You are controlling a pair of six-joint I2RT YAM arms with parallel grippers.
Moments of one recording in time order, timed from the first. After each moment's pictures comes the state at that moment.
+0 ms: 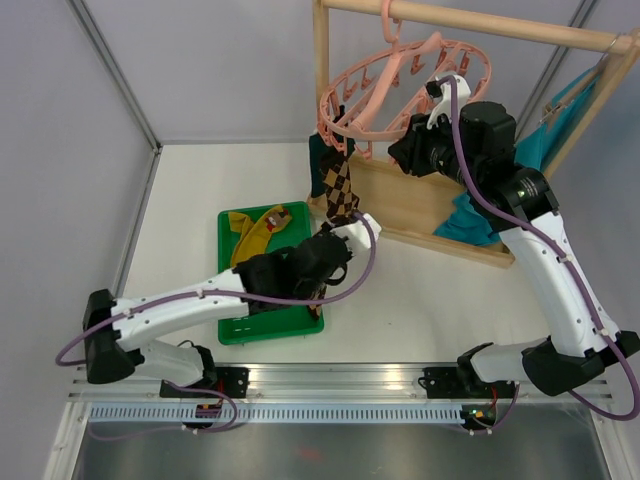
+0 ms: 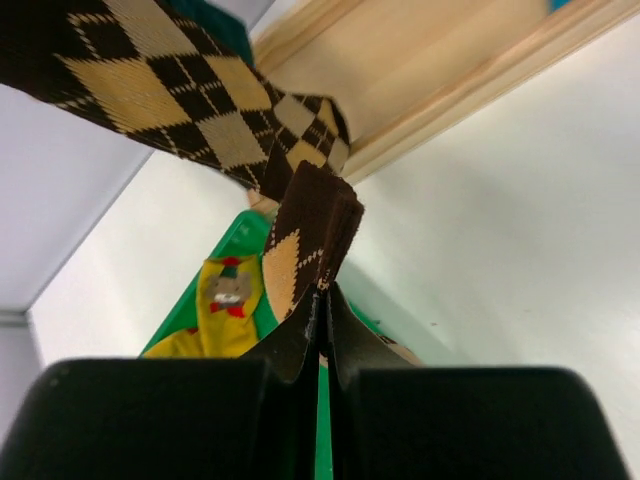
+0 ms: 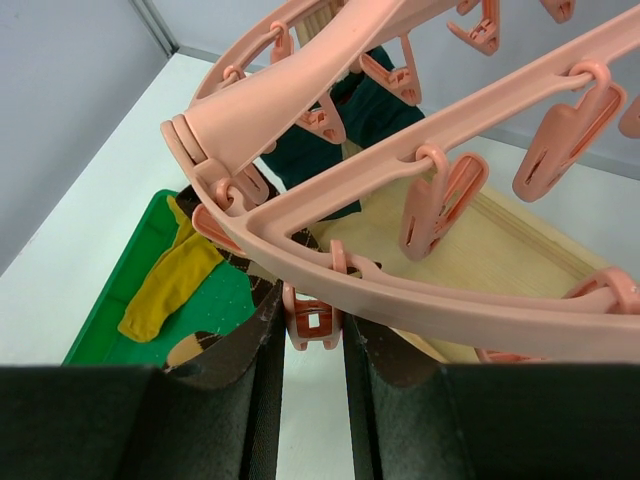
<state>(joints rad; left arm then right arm) -1.20 1.35 1.19 -0.35 -0.70 0.20 0.45 1.34 1.76 -0.70 -0.07 0.17</state>
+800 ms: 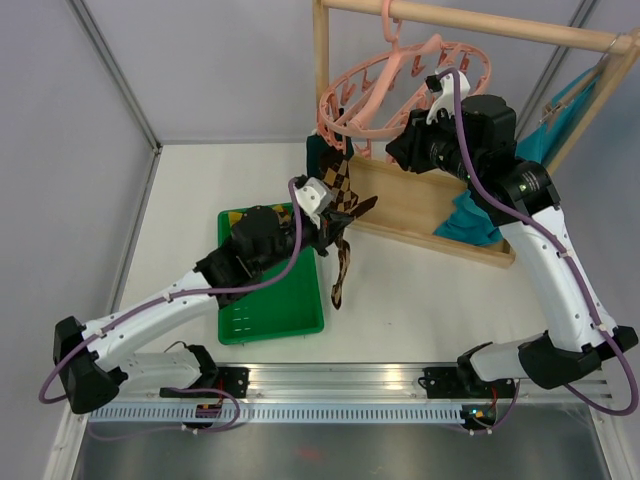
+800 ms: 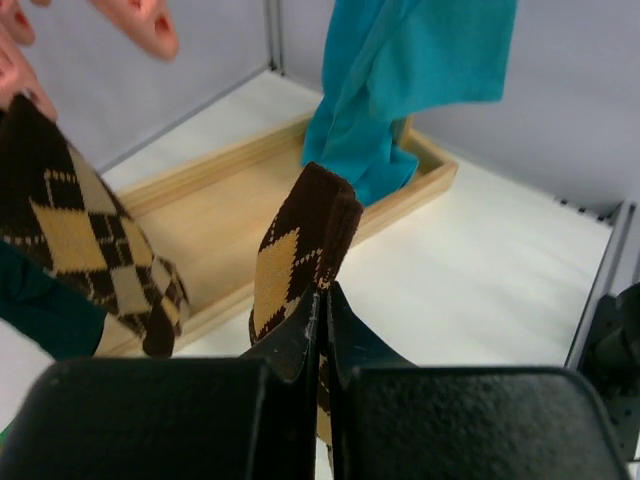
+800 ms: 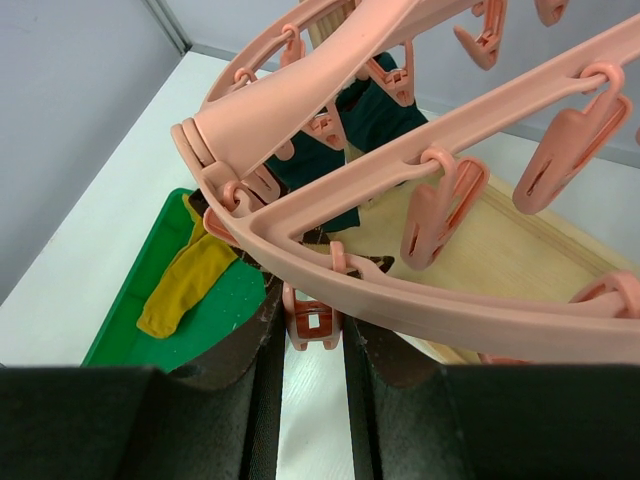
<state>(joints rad) -0.95 1.13 1.01 0.07 -0.02 -0.03 0.45 1.38 1.84 -0.75 -0.09 0.20</state>
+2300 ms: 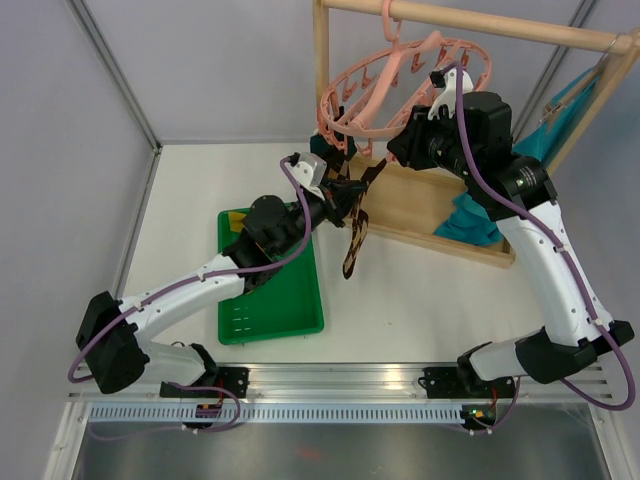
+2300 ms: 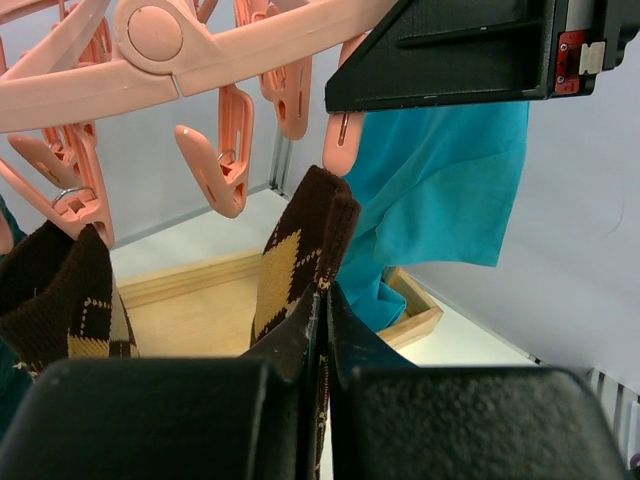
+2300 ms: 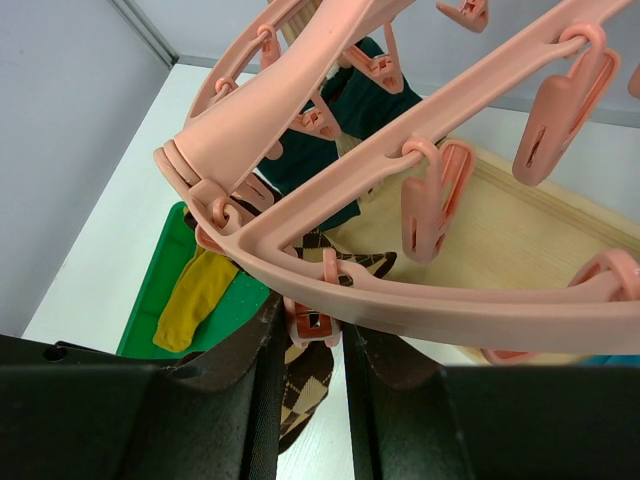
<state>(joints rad) -0.87 1.32 1.03 0.54 -0.02 -0.21 0.45 1.41 1.88 -0.79 -0.04 0.30</state>
